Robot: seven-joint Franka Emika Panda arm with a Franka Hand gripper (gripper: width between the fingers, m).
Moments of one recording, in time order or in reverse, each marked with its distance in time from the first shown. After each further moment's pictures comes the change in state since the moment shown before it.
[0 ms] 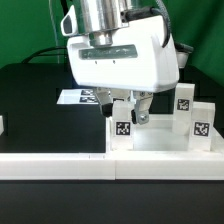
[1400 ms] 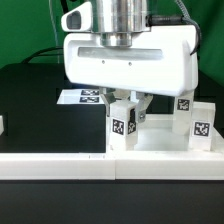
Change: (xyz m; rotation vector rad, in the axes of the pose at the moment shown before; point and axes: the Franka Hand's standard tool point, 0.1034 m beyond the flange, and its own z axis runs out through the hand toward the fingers) arm -0.007 0.003 0.003 -0.091 0.053 -0.040
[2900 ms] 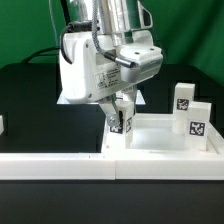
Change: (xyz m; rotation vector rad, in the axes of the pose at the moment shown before) arm 0.001 0.007 0.003 0.090 -0.122 1.194
